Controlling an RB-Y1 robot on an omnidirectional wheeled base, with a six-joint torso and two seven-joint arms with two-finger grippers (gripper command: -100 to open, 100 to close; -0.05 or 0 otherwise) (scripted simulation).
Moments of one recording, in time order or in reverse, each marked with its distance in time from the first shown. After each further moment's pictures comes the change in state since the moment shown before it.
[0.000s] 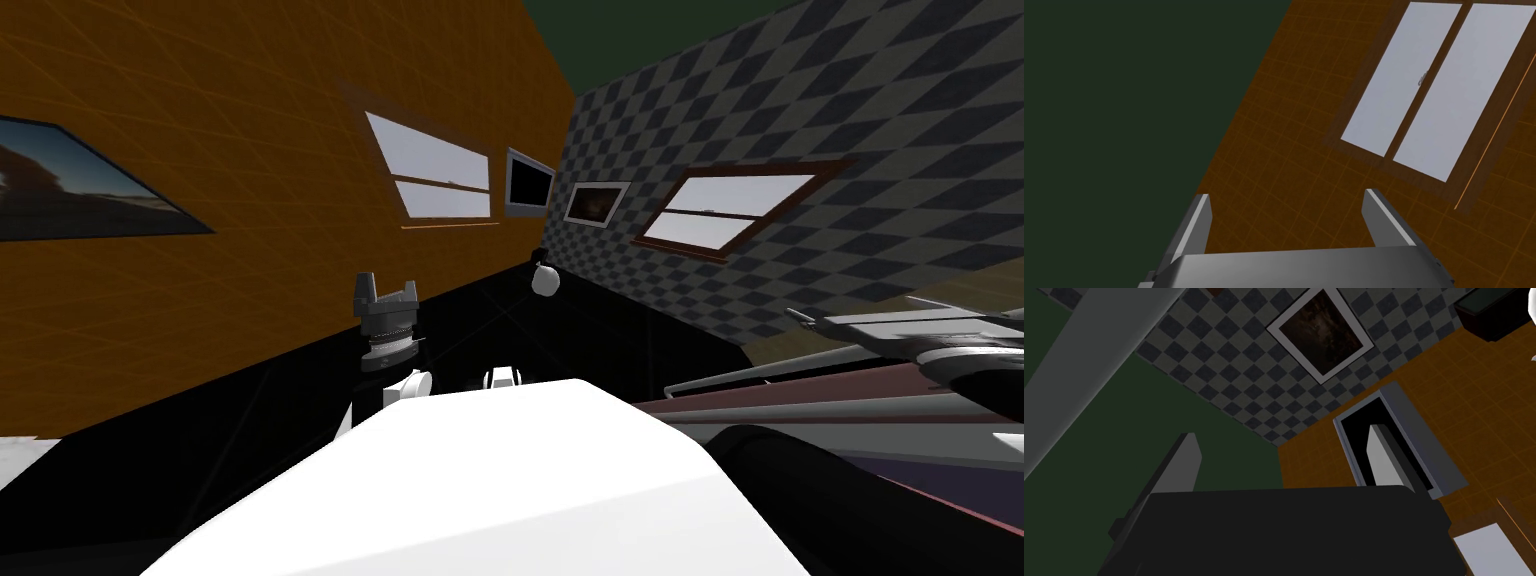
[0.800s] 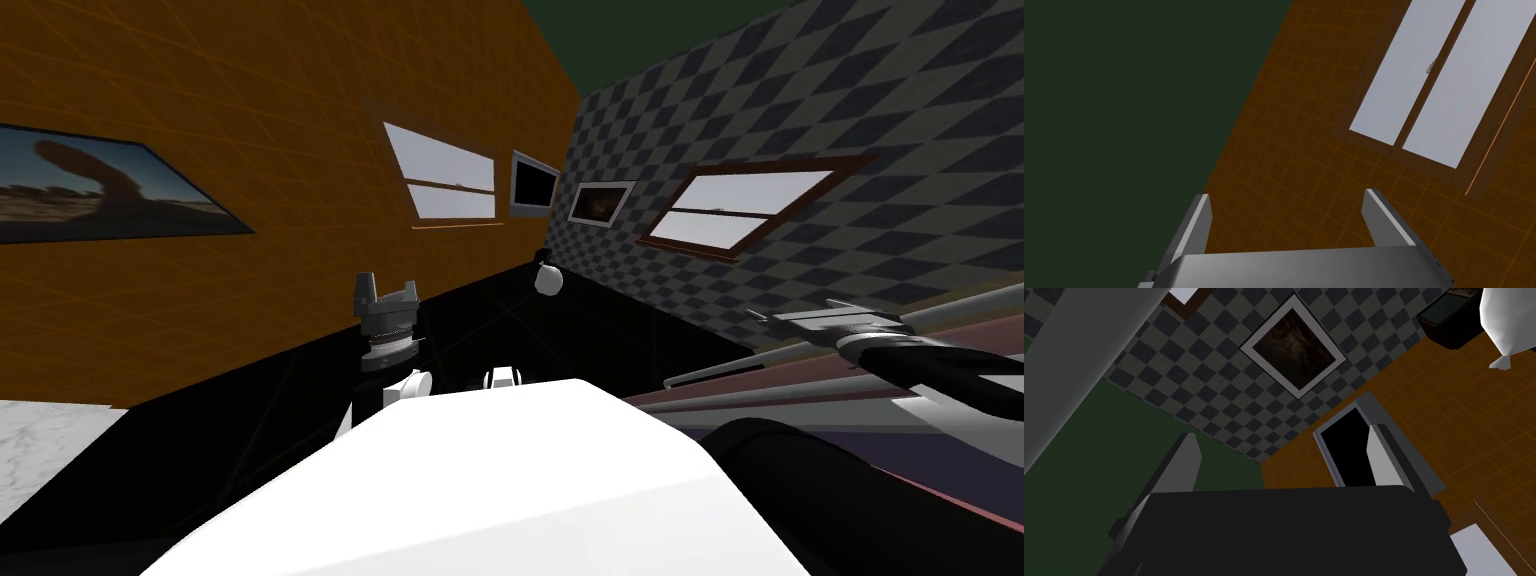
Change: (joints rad) left arm 0.000 0.000 0.000 0.000 0.000 0.000 0.000; right arm -0.182 -0.146 0.219 0.212 0.071 -0.017 -0.099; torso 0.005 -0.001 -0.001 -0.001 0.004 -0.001
